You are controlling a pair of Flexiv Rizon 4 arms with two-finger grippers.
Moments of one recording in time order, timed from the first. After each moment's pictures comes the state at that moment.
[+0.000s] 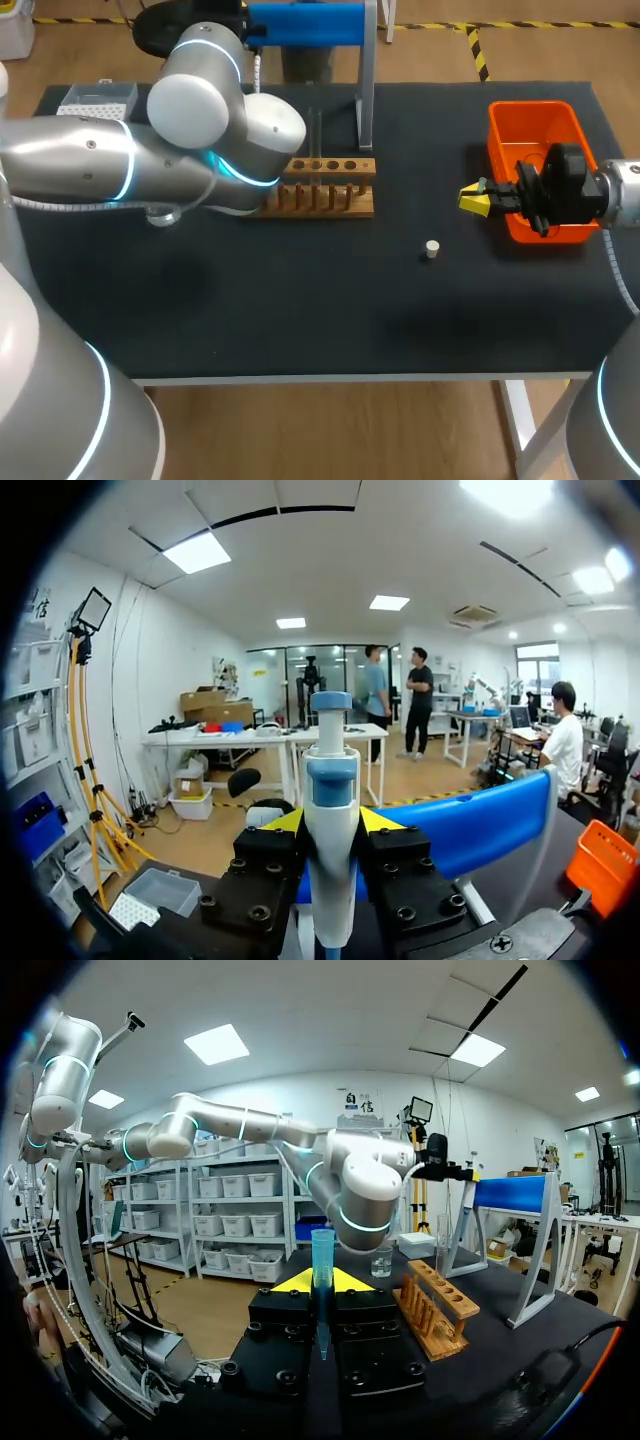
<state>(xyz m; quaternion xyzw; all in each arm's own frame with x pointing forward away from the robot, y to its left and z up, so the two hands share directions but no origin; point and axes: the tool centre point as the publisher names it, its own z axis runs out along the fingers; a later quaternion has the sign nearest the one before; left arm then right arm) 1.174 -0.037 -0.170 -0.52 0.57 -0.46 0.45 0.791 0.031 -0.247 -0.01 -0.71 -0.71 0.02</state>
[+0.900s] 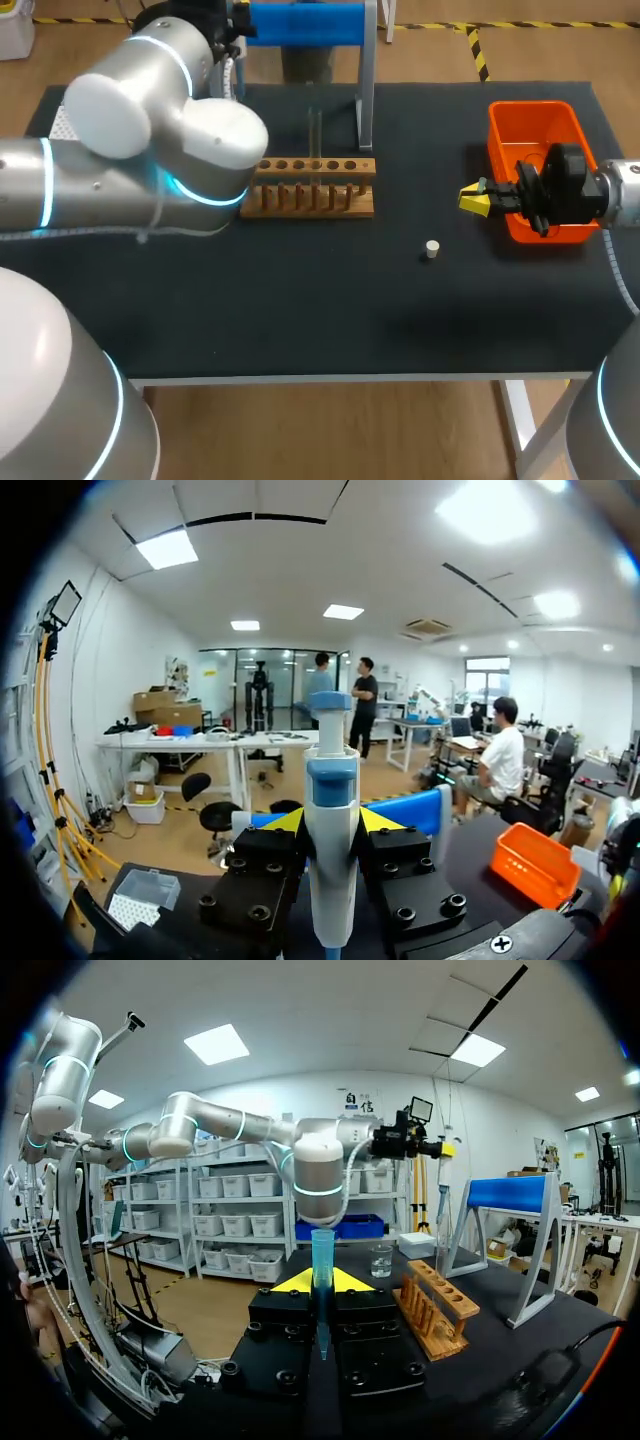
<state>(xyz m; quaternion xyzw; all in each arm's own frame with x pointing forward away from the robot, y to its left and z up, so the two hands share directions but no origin) 1.079 -0.058 -0.114 -0.46 0.61 -0.53 0.36 0.791 0.031 -0.247 -0.01 -0.71 -0.71 0.02</state>
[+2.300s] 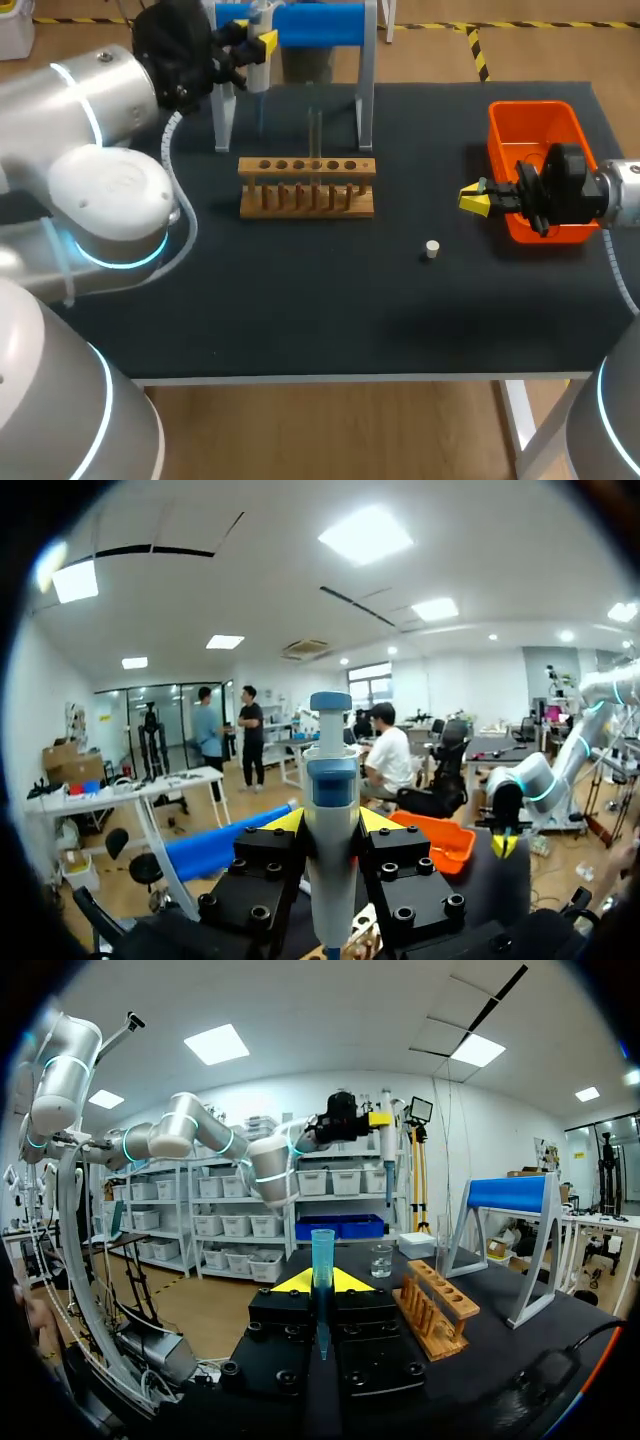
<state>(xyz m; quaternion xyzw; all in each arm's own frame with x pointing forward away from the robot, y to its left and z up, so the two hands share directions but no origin) 0.923 -0.115 -0.054 -0.24 0.69 -0.63 0.27 0.791 0.031 -0.247 -0.01 -0.71 -0.71 0.02</state>
